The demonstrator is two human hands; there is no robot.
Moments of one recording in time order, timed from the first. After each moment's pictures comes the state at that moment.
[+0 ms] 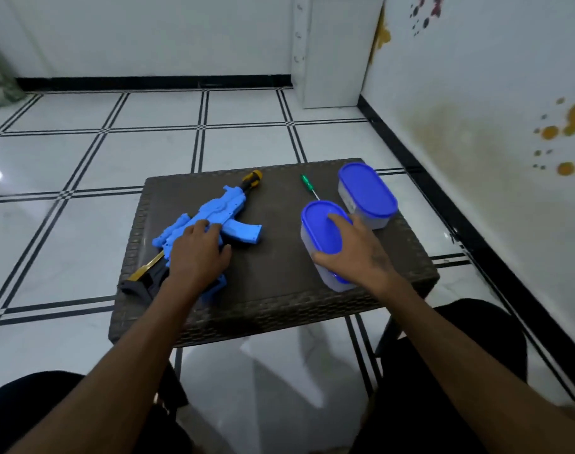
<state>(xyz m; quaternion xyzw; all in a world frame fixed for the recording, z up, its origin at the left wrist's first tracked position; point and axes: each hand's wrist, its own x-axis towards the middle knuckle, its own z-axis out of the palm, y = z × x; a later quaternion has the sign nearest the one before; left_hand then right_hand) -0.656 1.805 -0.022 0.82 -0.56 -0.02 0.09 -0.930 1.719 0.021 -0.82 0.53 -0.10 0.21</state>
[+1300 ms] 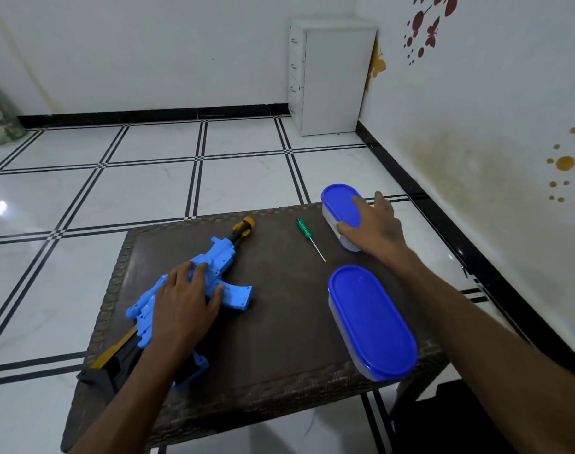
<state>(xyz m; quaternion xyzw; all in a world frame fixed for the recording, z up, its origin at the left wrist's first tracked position) -0.646 1.766 -0.031 0.84 -0.52 0.02 0.12 -0.910 1.544 0.035 -0.78 0.60 -0.10 0.14</state>
